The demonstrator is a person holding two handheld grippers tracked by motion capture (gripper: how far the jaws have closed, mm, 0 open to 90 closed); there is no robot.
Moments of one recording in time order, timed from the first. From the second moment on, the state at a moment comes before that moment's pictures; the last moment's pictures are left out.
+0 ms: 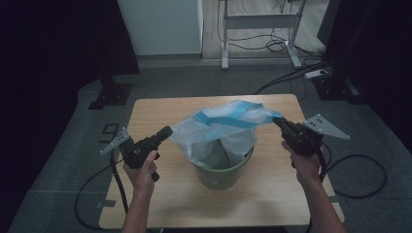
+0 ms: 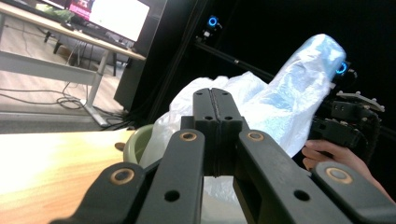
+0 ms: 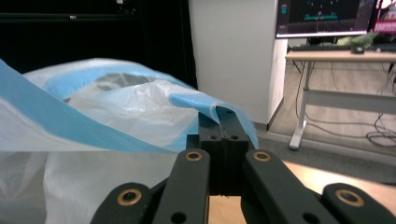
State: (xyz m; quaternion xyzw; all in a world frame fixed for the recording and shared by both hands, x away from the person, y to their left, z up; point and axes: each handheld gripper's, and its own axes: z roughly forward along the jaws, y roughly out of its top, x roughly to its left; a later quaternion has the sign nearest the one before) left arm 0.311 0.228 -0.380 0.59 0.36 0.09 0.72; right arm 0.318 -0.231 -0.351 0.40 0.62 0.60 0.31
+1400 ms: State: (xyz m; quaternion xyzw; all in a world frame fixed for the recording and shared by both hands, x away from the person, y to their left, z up) left arm 0.289 0.239 -0.356 0.66 0.31 0.08 0.68; right arm 0.289 -0.232 -0.381 0.35 0.65 0.61 0.29
